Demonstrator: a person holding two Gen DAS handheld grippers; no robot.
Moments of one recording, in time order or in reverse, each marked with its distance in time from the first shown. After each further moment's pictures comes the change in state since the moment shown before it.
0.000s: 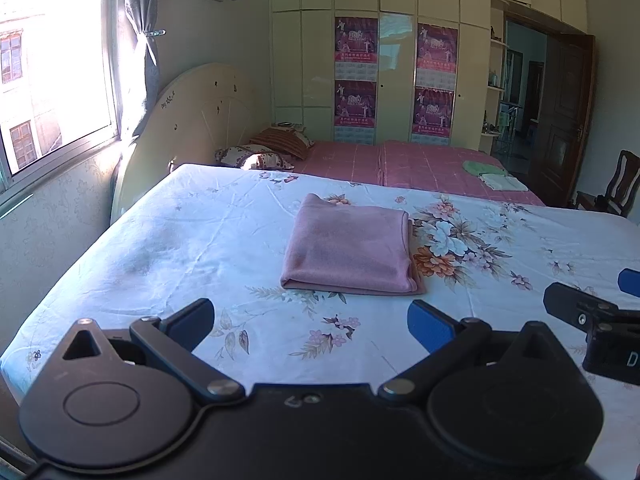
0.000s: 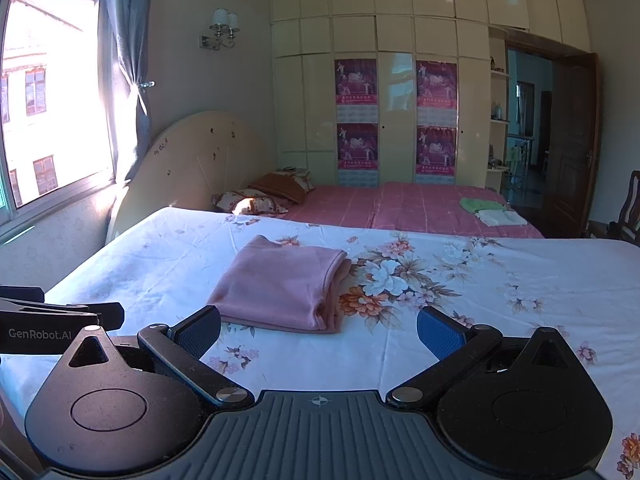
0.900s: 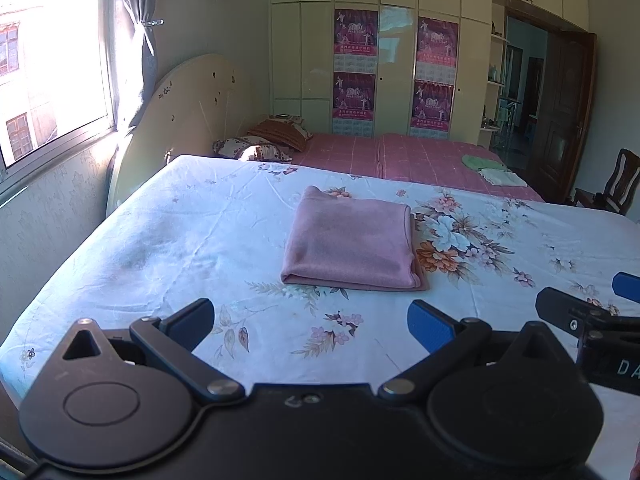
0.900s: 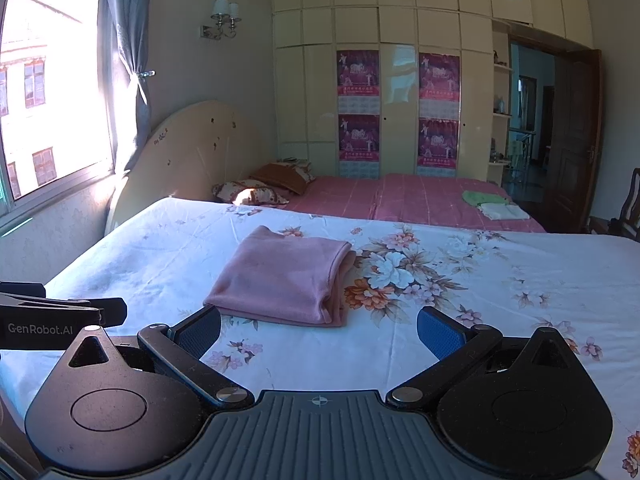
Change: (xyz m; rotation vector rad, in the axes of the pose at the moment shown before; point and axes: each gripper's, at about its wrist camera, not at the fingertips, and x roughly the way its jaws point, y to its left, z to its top) left arm 0.016 0.010 0.001 -0.004 0.025 -0.013; right arm 0.016 0.009 -0.002 -0.004 0.026 0.001
